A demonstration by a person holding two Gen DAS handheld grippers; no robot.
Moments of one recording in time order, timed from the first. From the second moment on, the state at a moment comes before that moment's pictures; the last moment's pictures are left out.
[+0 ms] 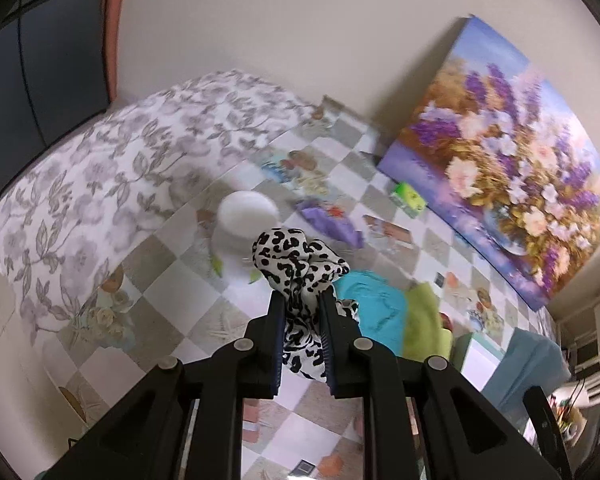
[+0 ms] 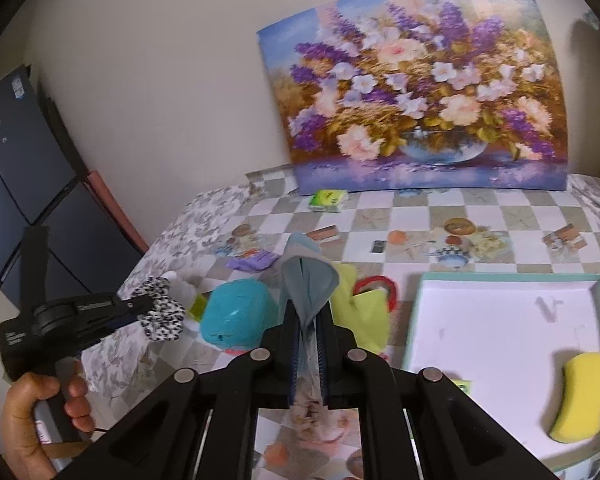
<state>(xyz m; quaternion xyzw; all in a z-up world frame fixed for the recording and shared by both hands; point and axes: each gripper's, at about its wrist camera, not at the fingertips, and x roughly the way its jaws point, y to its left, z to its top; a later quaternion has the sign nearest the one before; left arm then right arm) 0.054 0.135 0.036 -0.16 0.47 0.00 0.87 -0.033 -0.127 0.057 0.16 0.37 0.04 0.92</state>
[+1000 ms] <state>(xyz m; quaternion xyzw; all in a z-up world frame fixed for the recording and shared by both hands) 0.033 -0.069 0.034 -0.06 0.49 -0.20 0.85 -0.089 -0.333 0.014 0.25 0.39 -0.26 0.85</state>
